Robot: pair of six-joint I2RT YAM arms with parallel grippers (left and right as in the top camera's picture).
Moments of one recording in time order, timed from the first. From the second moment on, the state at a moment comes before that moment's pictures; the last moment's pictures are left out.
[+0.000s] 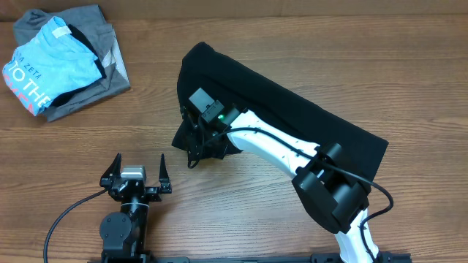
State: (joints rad) left arm -0.02 0.02 0.01 -0.08 -0.02 0.03; right arm 0.82 2.13 1.65 -0.69 -0.25 0.41
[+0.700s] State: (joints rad) left arm -0.02 0.02 0.01 -0.08 -0.02 0.03; right arm 0.50 2.06 1.82 -1.04 -0.29 0.39
